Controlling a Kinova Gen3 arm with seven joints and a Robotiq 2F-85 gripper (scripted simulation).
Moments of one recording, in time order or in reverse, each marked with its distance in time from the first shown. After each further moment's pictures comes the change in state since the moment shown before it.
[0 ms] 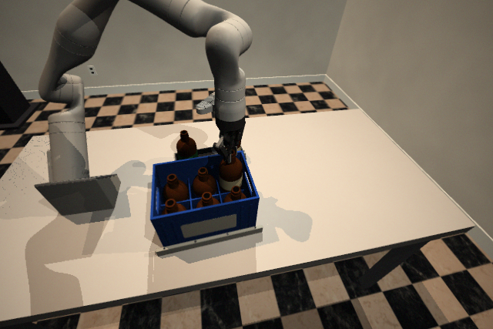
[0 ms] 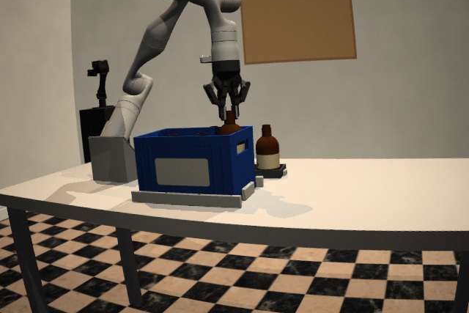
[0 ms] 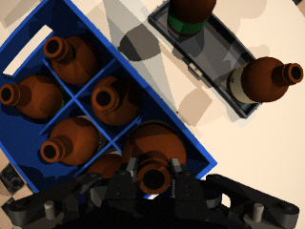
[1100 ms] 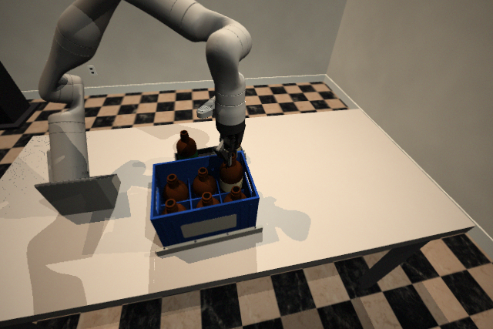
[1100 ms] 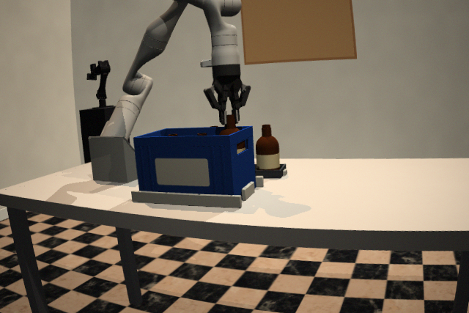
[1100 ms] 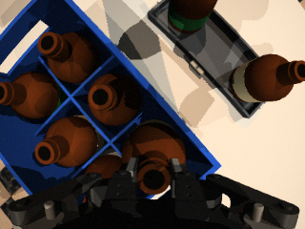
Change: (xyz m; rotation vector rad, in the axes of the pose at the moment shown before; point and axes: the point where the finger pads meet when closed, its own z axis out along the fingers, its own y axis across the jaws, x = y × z) arm -0.001 0.000 0.011 0.000 -0.004 0.000
